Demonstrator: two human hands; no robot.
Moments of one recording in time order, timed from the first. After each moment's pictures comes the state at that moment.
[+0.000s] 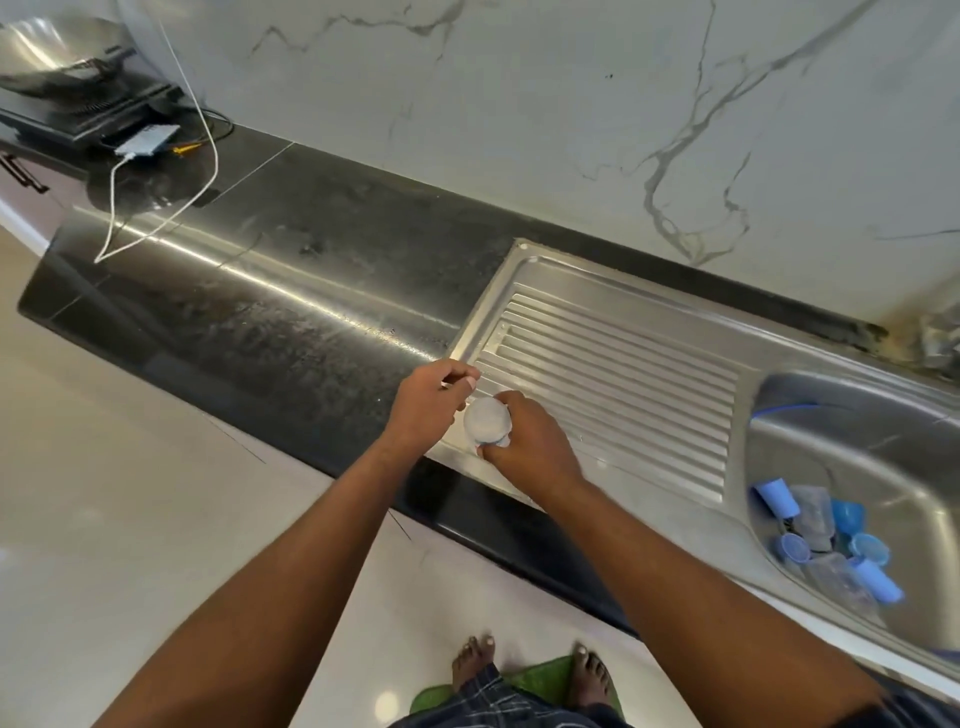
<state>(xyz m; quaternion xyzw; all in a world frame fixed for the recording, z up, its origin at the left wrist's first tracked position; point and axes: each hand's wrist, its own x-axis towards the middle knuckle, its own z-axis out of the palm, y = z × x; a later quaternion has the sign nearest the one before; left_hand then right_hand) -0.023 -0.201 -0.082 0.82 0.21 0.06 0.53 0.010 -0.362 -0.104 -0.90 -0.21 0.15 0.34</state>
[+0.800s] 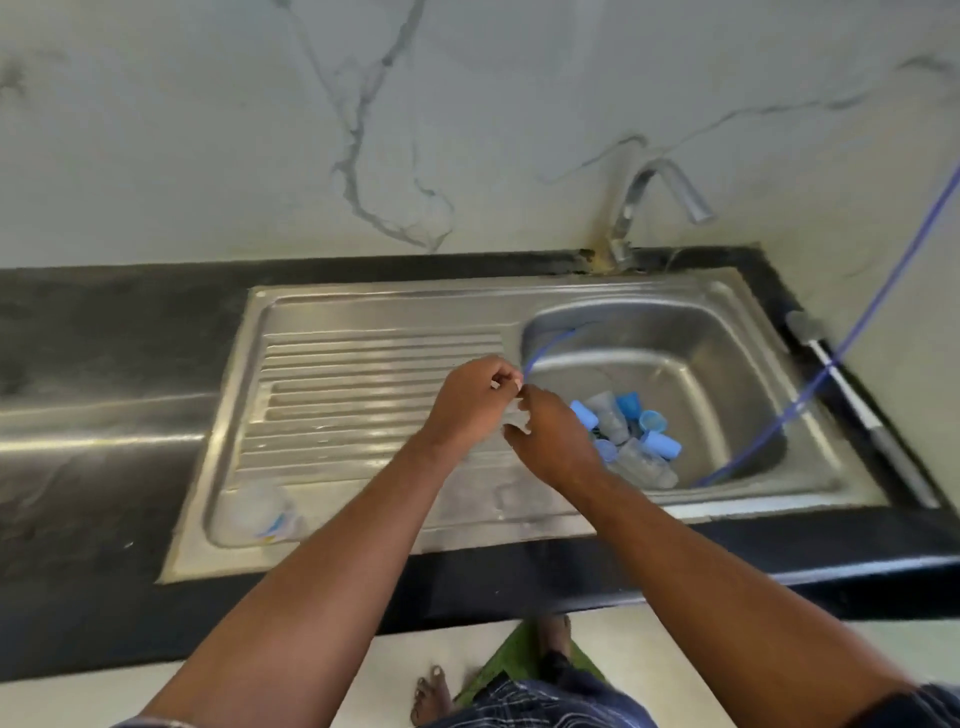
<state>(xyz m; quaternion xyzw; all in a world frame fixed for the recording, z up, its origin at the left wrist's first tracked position) 0.095 -0.467 -0.065 0.87 -0.08 -0.07 0.48 0.048 -0.600 -0.080 -0.95 0.03 0.07 0.31</state>
